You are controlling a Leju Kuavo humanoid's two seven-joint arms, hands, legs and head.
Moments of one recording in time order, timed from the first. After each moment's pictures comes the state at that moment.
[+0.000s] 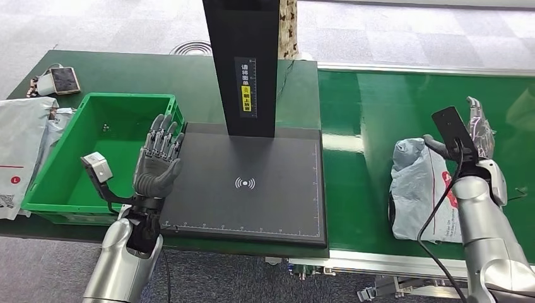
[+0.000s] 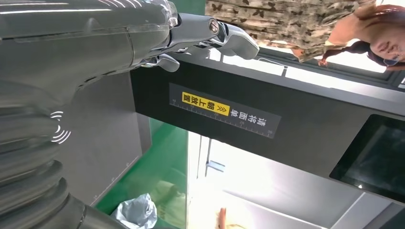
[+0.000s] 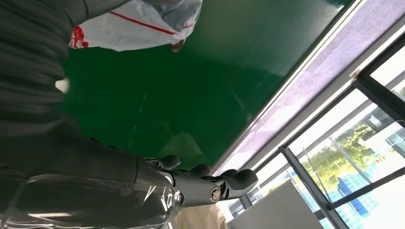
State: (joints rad) left arm -0.27 -0.12 -0.27 -1.16 0.16 -0.24 -0.42; right arm -0.65 -0.37 0.09 -0.76 0.57 -0.23 -0.18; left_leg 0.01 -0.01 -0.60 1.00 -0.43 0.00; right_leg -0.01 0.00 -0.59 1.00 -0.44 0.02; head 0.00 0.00
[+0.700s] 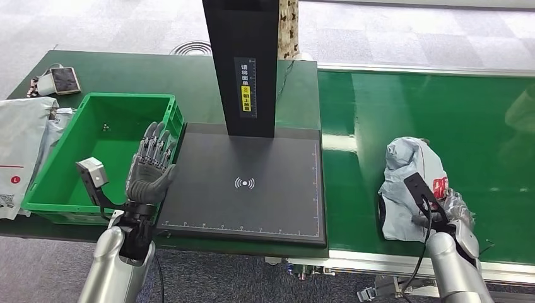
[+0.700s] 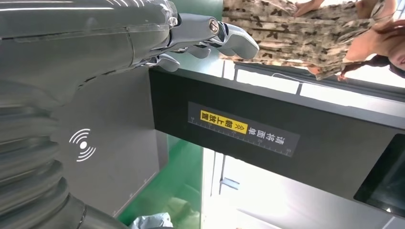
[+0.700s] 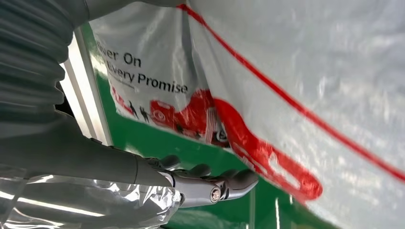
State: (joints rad) left arm -0.22 -0.12 -0.23 -1.23 0.11 -0.22 -0.36; right arm -0.34 -0.24 -0.05 -0.83 0.89 -0.09 0.27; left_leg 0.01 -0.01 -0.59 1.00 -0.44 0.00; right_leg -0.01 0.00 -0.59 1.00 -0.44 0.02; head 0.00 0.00
